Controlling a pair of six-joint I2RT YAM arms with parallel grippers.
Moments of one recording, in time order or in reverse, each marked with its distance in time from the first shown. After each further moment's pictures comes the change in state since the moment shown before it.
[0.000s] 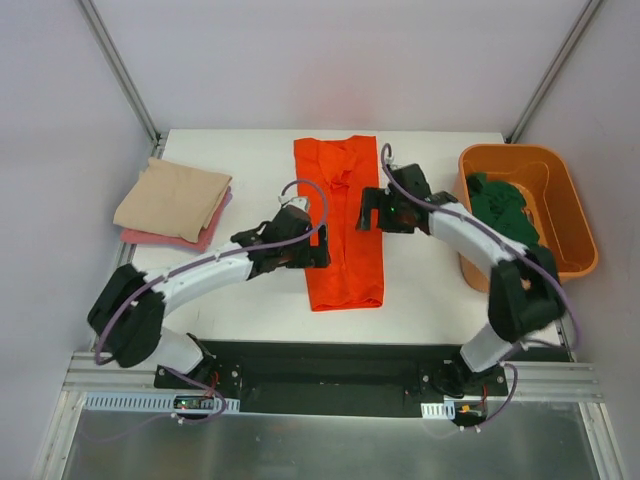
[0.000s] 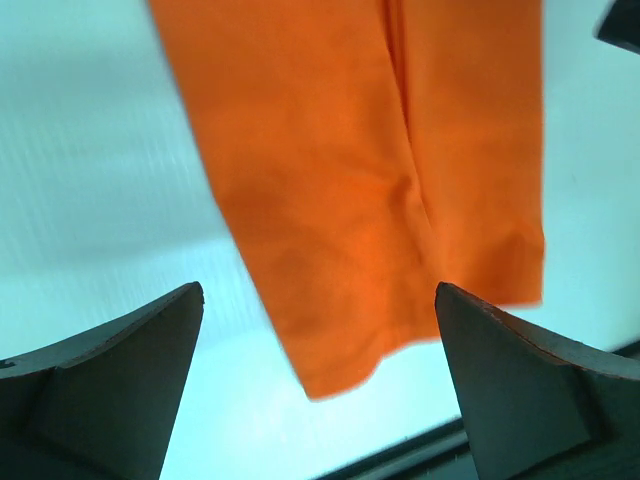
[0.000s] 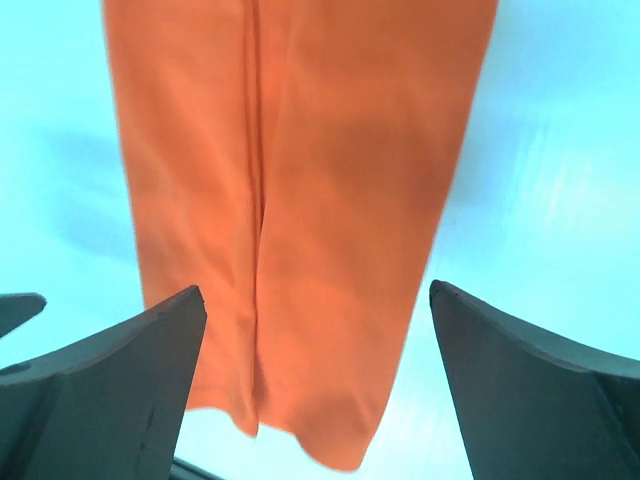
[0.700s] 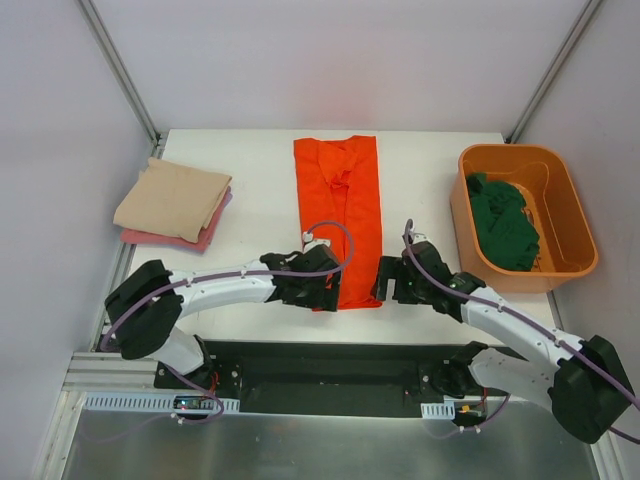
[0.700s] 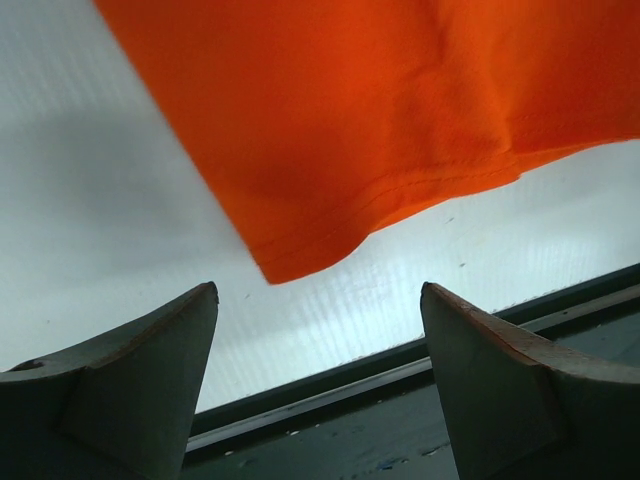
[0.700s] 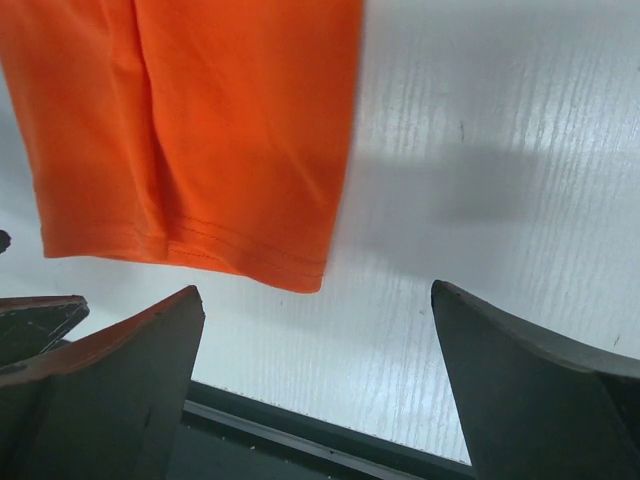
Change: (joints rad) left arm -0.274 -0.006 -0.072 -0.179 -0.035 -0.140; right arm 0.226 -0.718 -0.704 0.026 0.174 0.228
